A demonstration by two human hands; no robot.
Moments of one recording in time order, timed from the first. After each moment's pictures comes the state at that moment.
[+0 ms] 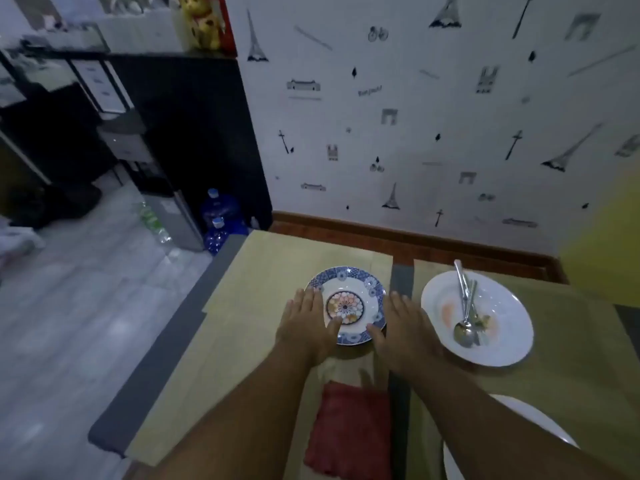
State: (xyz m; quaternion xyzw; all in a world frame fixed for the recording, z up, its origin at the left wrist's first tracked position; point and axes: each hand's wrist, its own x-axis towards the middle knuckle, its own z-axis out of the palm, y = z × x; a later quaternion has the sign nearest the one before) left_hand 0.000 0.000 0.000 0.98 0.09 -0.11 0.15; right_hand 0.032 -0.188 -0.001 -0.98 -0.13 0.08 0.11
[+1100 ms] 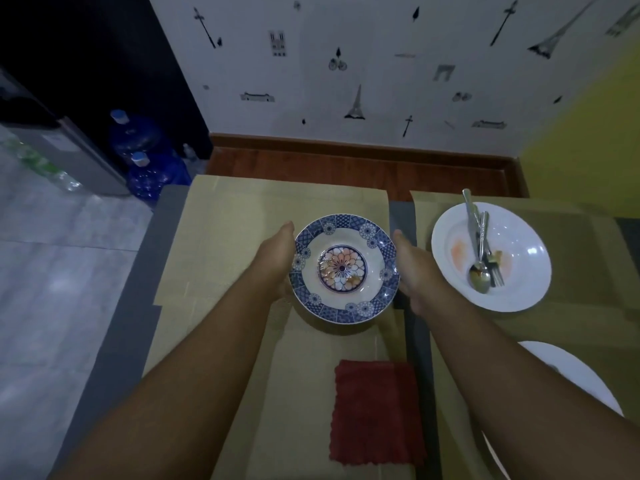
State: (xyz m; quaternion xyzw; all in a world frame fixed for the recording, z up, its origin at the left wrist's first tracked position) left_hand 0.113 0.062 -0.006 0.63 0.36 -0.24 0.64; right_hand 0.109 -0.142 -0.022 -0.74 0.31 0.21 0.56
